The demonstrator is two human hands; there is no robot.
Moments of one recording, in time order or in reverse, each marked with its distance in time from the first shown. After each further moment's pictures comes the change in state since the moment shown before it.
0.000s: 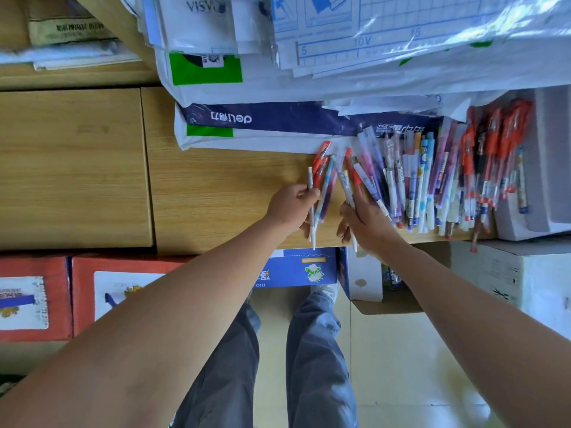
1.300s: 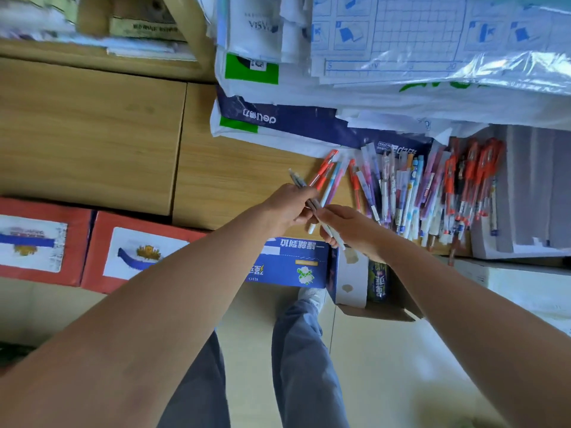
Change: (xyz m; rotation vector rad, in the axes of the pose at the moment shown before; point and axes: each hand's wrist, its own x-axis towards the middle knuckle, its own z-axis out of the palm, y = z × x) left_hand -0.070 0.030 -0.008 -0.379 -0.054 -0.147; right_hand -0.054 -0.061 -0.016 0.210 -0.382 0.005
